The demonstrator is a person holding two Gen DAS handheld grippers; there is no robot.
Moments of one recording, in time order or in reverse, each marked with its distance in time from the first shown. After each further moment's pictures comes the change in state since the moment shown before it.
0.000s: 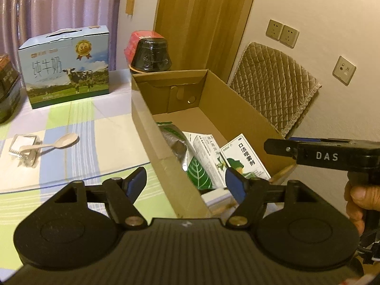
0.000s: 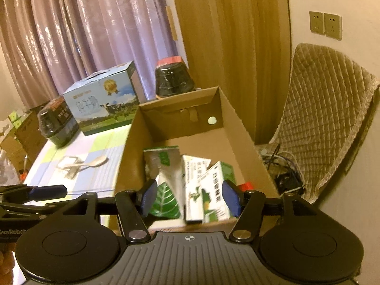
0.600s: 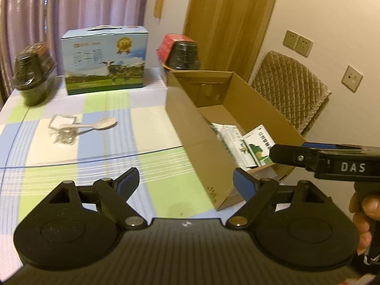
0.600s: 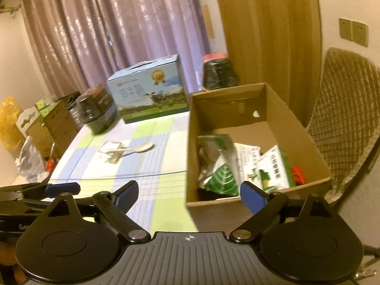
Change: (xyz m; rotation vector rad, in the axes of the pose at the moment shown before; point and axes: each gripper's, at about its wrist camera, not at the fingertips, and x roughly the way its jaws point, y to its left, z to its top) left arm -0.067 0.042 -0.038 -0.065 -0.026 0.074; right arm -0.023 0.082 -0.026 -0.077 0.017 0.112
